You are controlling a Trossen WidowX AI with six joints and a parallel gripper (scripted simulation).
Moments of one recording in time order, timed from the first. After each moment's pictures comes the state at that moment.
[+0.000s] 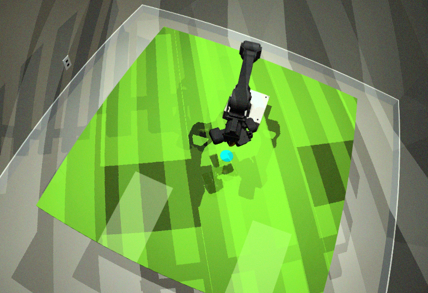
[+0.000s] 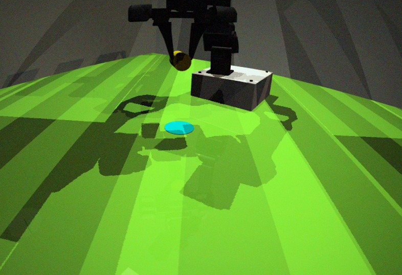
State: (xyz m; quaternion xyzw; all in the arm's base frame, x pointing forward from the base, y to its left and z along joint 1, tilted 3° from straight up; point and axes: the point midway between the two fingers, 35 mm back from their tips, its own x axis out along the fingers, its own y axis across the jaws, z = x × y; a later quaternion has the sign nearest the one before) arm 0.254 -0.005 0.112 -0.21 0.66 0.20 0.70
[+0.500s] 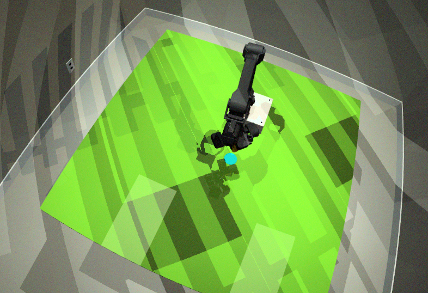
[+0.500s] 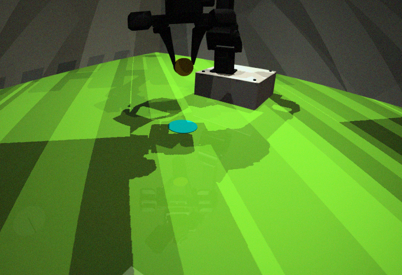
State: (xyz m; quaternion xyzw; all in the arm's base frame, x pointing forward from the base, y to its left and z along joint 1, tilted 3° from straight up) arm 0.258 -0.007 0.101 -0.16 0.63 0.21 0.73
